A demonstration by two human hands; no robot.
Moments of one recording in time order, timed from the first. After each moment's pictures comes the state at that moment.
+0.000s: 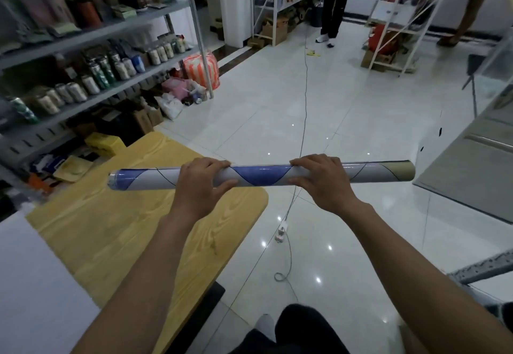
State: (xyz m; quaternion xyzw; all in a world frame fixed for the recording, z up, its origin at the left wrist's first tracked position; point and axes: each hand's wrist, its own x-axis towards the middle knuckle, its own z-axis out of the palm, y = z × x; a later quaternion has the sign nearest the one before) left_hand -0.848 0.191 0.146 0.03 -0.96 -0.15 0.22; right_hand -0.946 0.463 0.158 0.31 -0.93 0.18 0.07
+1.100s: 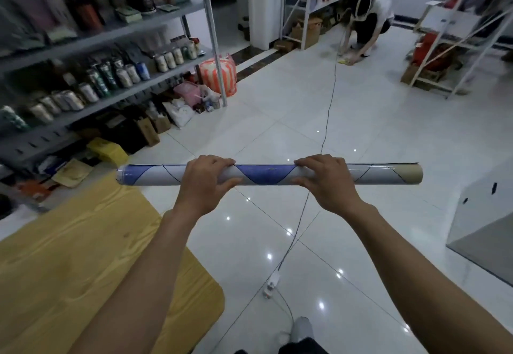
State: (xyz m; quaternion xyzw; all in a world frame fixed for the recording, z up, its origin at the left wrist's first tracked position) left_hand -1.160 0.199 0.147 0.10 -0.96 -0.14 0.21; right_hand -1.291 0.455 0.151 0.36 -0.91 0.18 0.06
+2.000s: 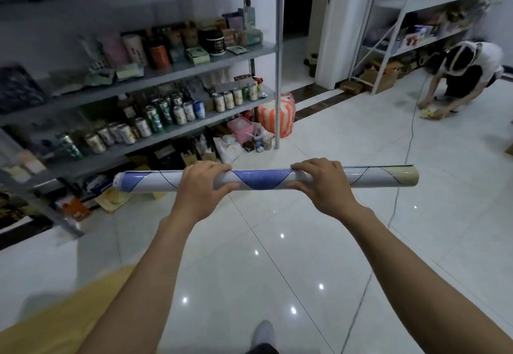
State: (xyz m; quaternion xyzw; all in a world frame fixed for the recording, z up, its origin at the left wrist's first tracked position) left_hand -1.379 -0.087 0.178 0.22 -0.94 -0.12 0.25; right_hand -1.573 0.130 0.189 0.49 -0.84 0.21 0.06
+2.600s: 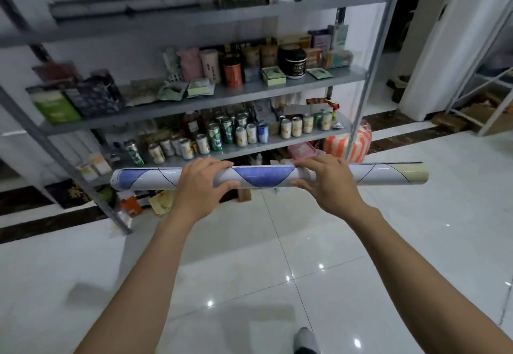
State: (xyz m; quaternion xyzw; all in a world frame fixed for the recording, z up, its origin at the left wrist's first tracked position) left_hand -1.421 -0.337 0.212 0.34 -0.89 -0.06 0.29; right_hand -1.673 -0.186 0.213 0.61 -0.75 0.26 0.07
